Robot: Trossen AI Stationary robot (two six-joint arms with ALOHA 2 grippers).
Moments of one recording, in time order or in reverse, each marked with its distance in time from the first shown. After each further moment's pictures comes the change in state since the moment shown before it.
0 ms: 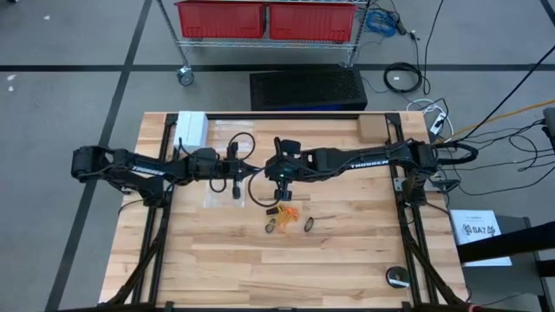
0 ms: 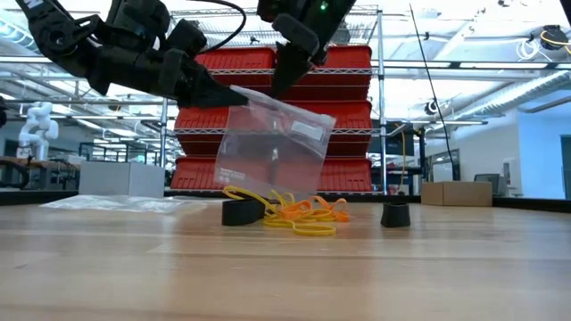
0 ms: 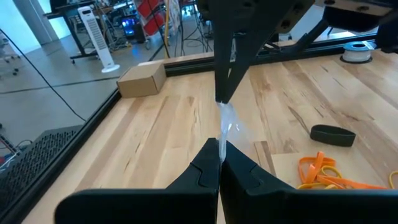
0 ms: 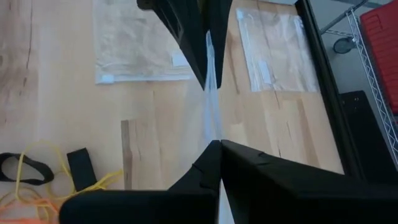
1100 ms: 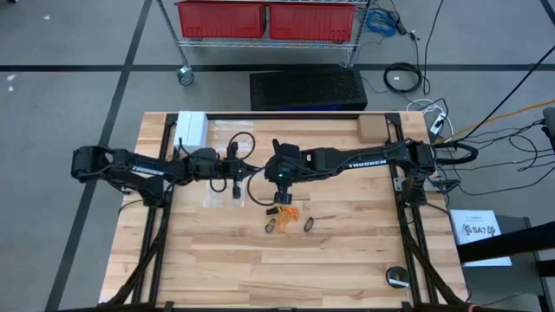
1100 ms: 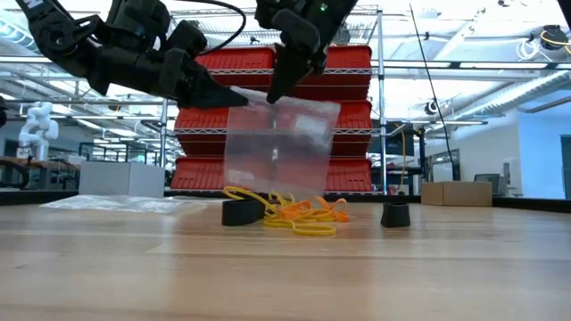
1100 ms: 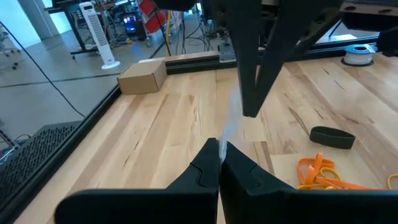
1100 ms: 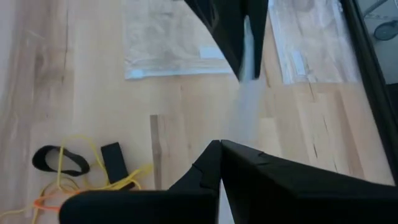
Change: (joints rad) left arm 0.000 0.000 0.000 -0.004 -0.006 -0.027; right arm -0.006 0.013 0.000 -0.011 -0.115 0.048
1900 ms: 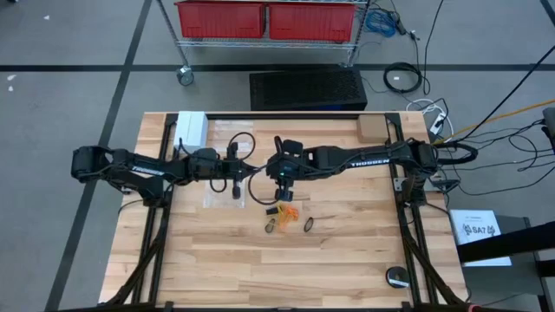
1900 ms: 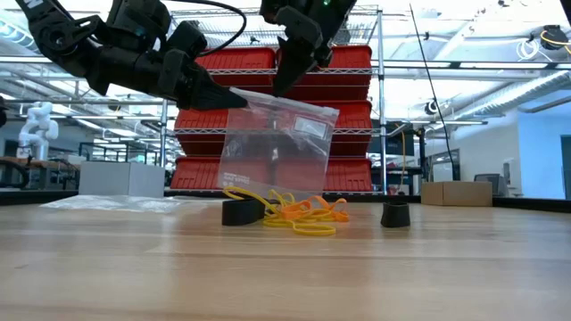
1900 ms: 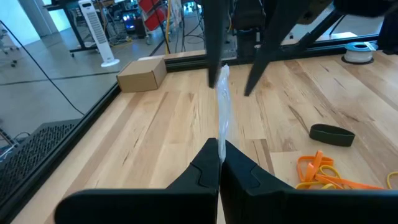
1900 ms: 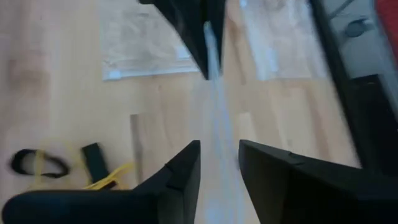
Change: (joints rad) left arm 0.000 0.000 0.000 -0.011 -0.001 -0.002; right arm 0.003 -0.018 0.020 -0.049 0.057 0.023
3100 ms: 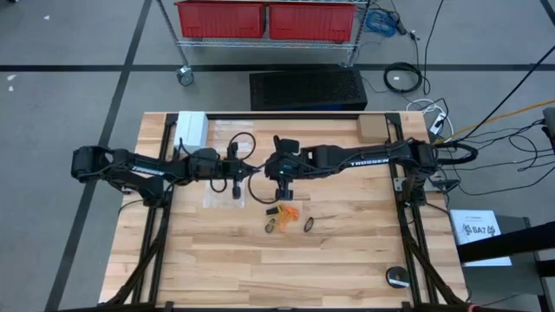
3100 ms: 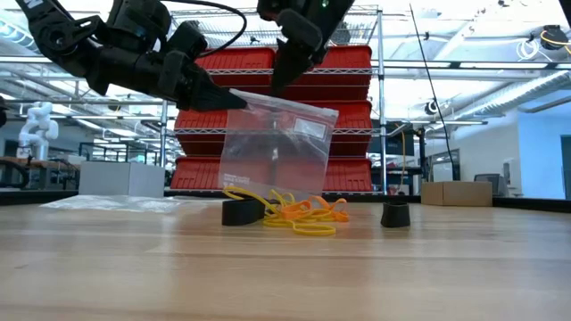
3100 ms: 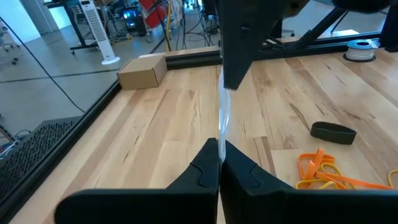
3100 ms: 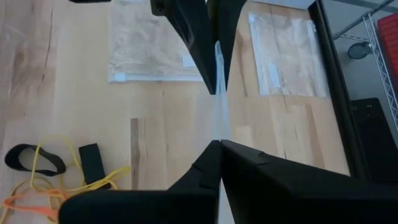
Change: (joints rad) left arm 0.000 0.000 0.000 -0.007 -0.005 0.002; right arm -0.007 0.003 0.001 0.033 -0.005 -0.110
